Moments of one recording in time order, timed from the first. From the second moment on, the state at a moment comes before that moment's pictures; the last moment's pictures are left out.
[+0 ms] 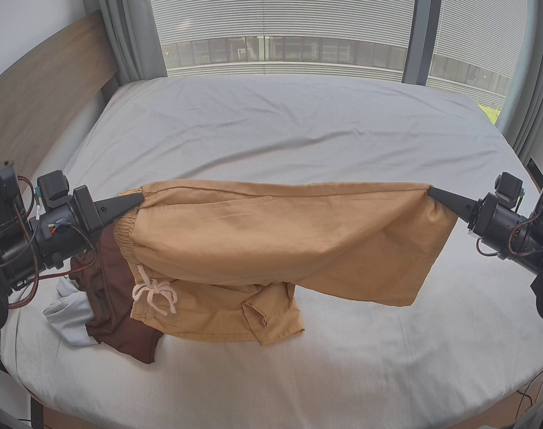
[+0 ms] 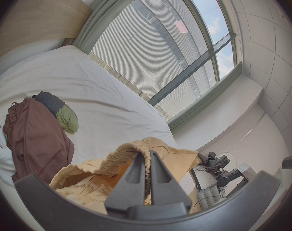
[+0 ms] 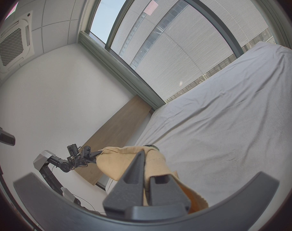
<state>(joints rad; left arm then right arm) -0.14 1.46 -0.60 -0.75 -0.51 -0.64 0.14 1.62 -0.49 -1.21 0.66 0.61</state>
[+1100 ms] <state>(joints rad) -0.14 1.60 -0.54 -1.01 -0.50 -0.68 0.11 1.64 -0.49 -1.19 0.66 0.58</state>
